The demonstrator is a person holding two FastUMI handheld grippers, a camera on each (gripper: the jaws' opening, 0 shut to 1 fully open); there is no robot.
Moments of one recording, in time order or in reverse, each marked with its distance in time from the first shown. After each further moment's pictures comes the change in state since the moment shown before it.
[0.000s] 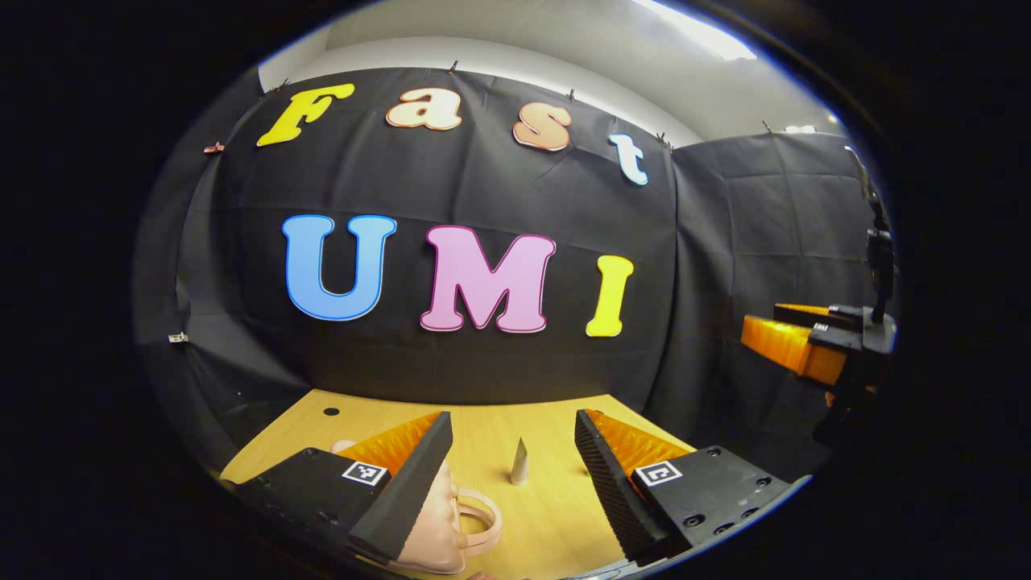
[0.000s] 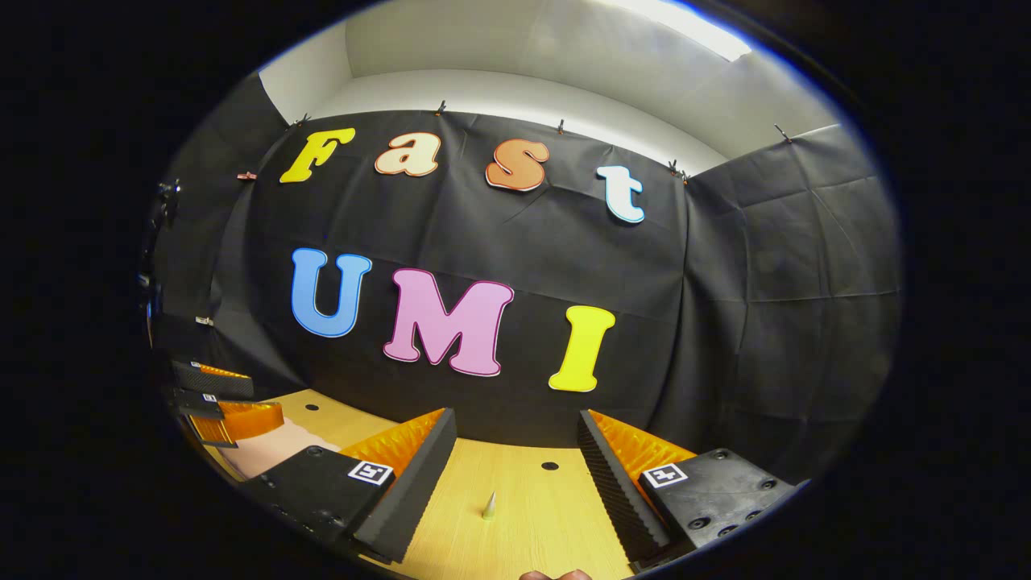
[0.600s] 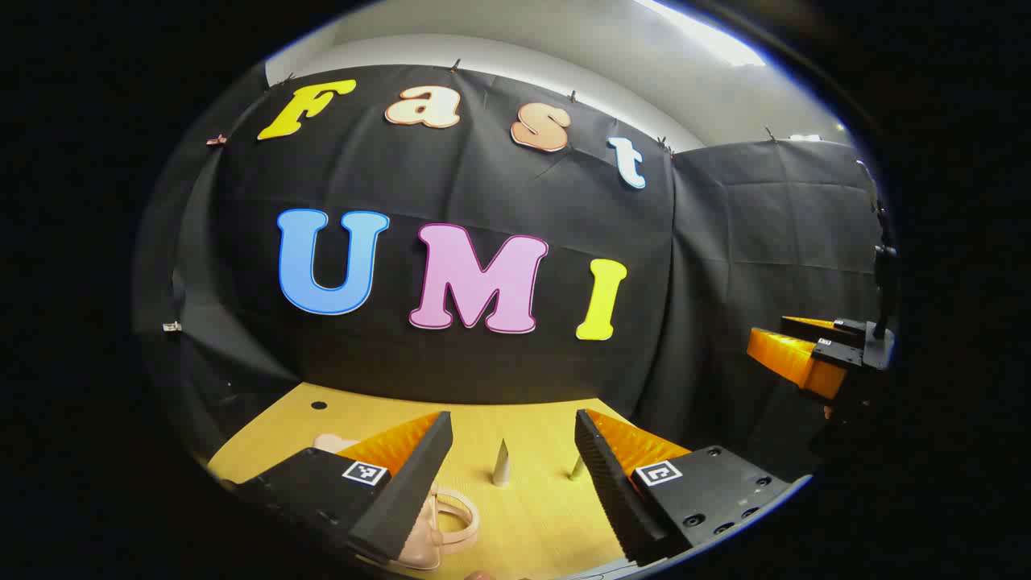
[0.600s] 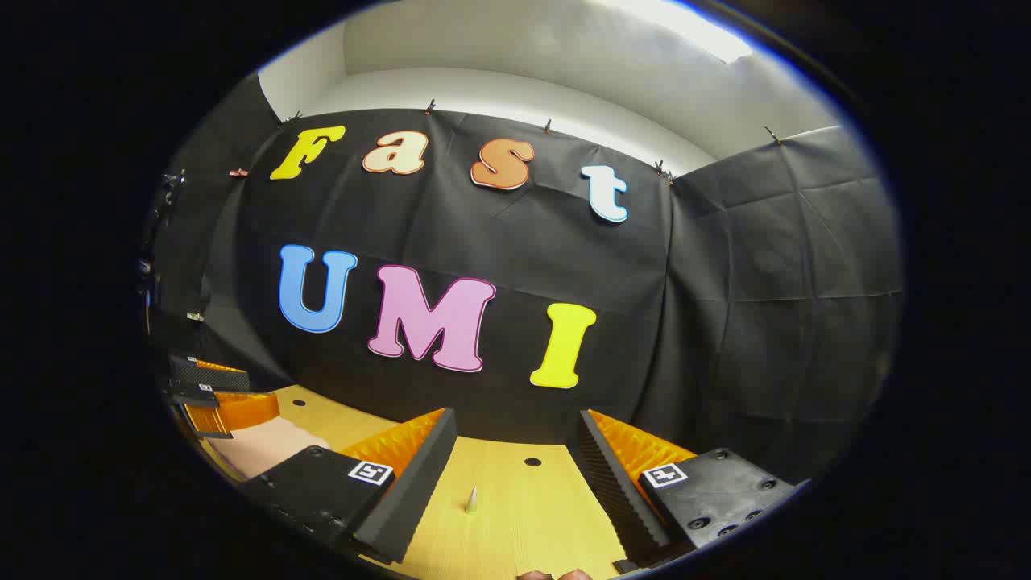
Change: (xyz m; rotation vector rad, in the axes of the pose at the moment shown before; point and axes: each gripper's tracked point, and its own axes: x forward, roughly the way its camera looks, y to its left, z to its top) left arm -0.001 -0.024 0.017 -0.038 -0.035 -0.015; right arm -0.013 -0.027 0.000 -0.016 0.008 -0.043
